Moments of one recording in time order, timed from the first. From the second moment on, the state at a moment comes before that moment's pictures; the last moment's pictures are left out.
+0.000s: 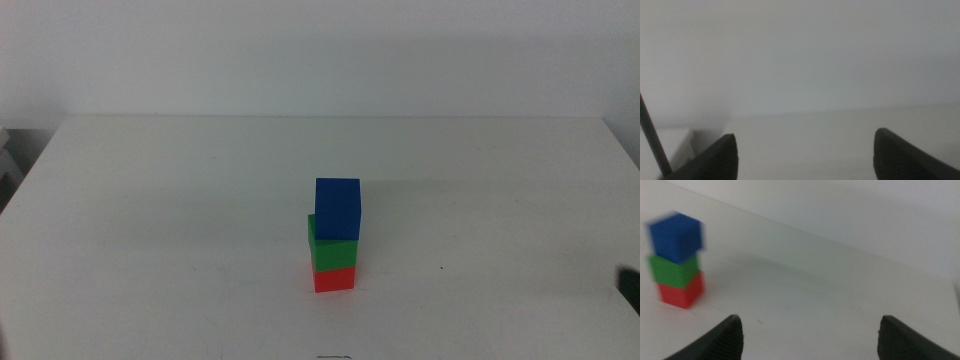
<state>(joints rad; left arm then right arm) -0.07 0.30 -0.46 0.09 0.30 -0.05 0.32 0.43 -0.39 -0.01 0.35 -0.17</state>
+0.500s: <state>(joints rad) -0.07 0.02 0.02 0.02 0.06 -0.05 -0.02 -0.01 0.00 0.04 0.34 -0.17</state>
